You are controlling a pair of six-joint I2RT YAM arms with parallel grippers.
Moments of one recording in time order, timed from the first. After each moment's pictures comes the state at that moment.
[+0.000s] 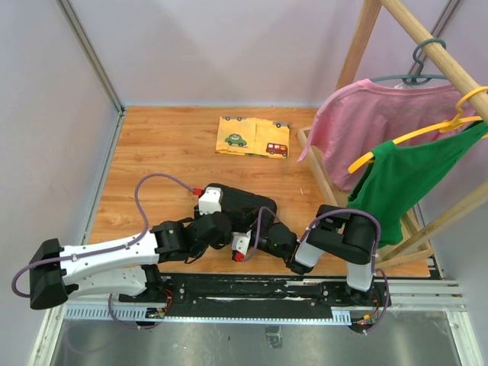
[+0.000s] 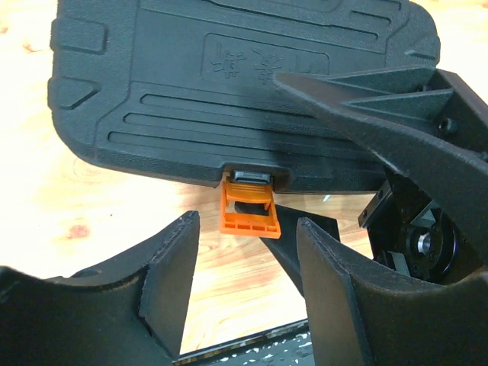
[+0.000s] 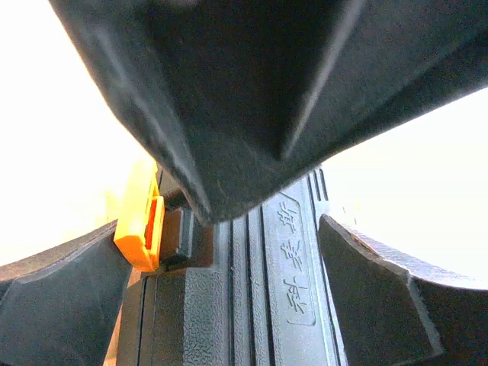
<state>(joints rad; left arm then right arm) -1.17 1.01 0.66 -0.49 -0.61 -0.82 1.15 1.89 0.40 1.42 -0.01 -0.81</state>
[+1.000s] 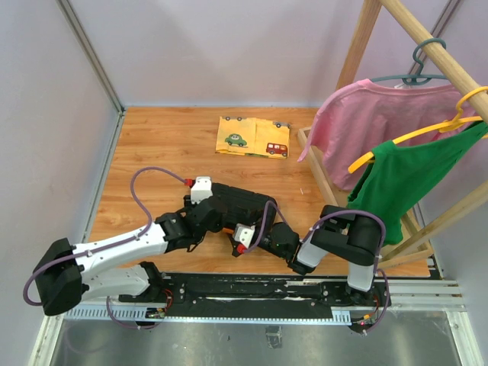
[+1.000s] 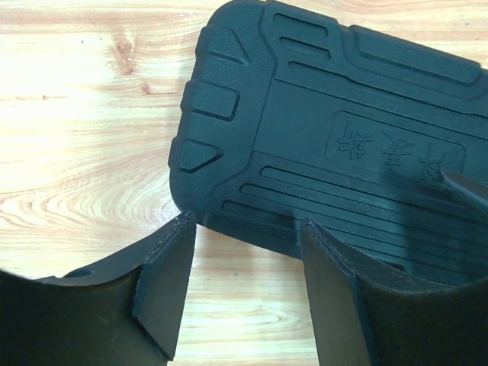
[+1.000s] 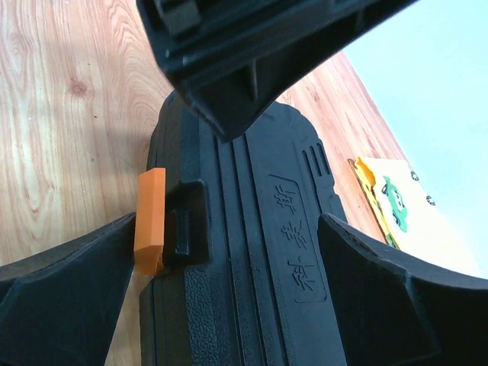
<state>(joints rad) -0.96 1.06 0.61 -0.41 -0.69 -0.74 1.15 1.85 0.39 1.42 0.06 -0.63</state>
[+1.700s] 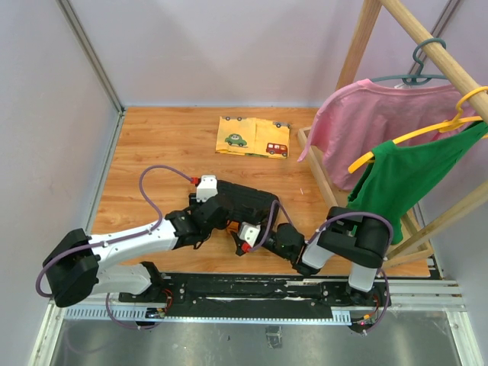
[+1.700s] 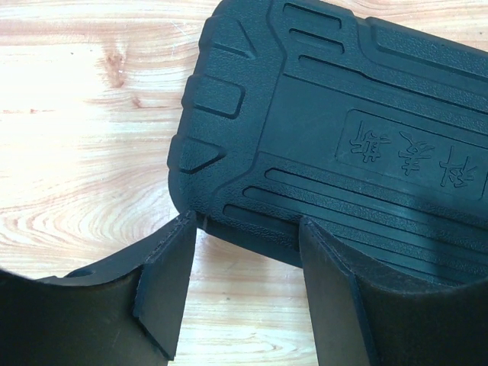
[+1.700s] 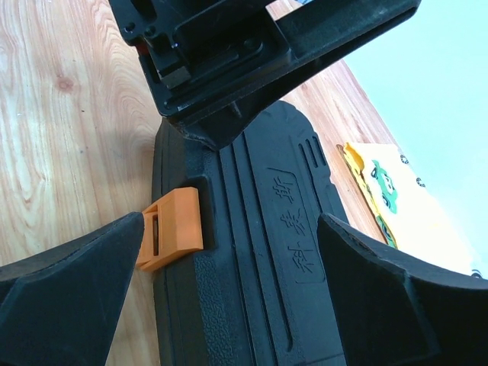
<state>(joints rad) -0.94 1.19 0.62 -0.31 -0.71 -0.71 1.15 1.80 0.34 1.43 0.09 -0.61</state>
